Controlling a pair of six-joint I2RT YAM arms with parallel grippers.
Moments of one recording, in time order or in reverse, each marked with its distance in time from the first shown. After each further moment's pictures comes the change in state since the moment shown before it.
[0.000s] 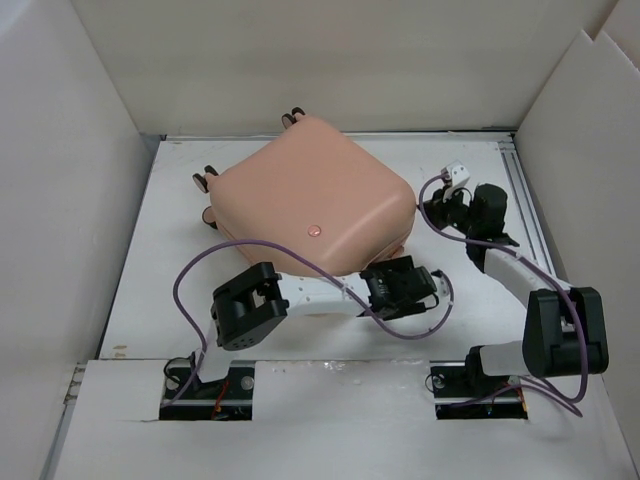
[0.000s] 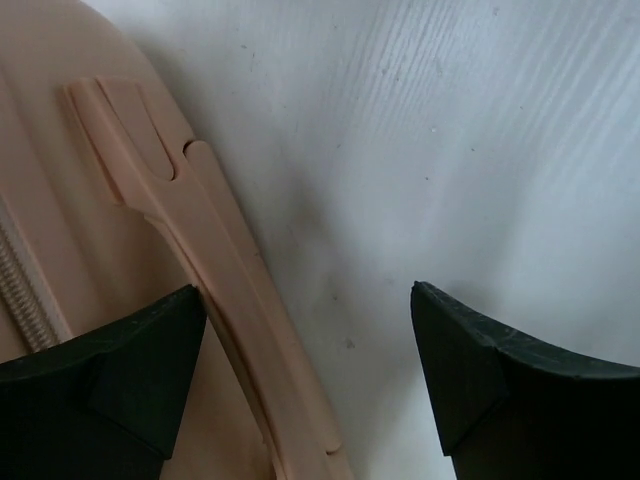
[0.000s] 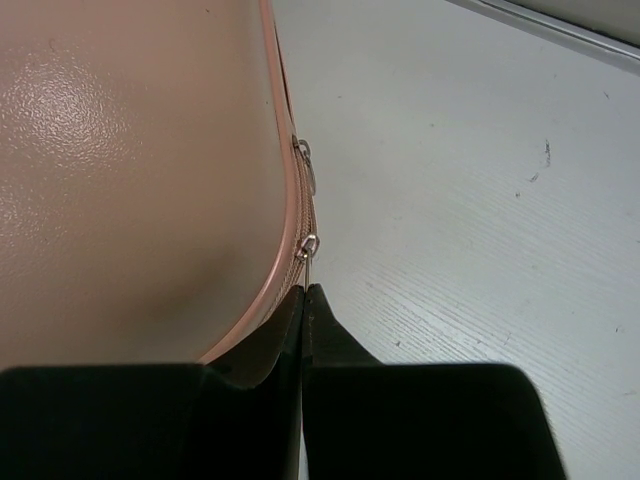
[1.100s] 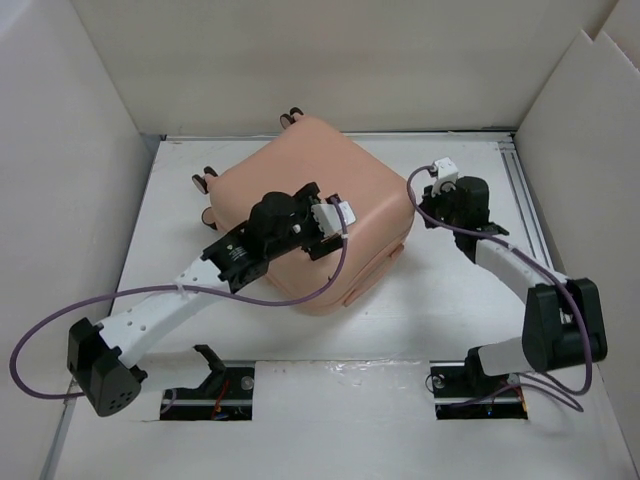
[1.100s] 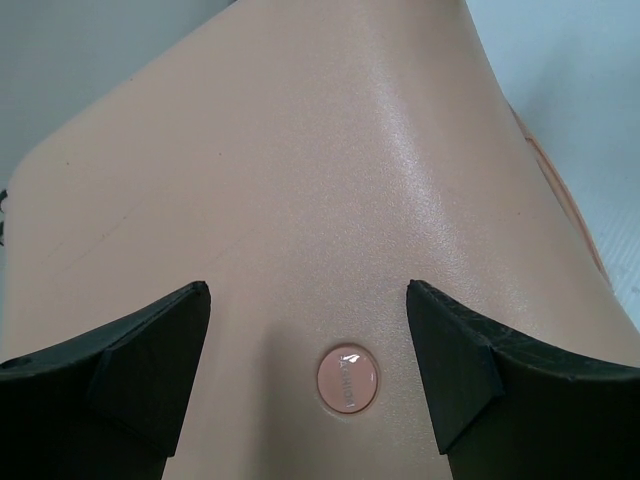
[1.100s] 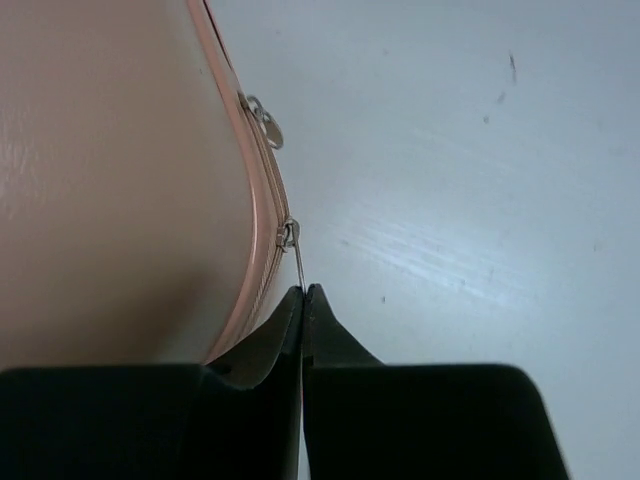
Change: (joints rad) left arm 0.486 -0.803 -0.429 0.213 0.506 0.254; right arm 0.127 -0.014 0.086 -0.269 0.391 0.048
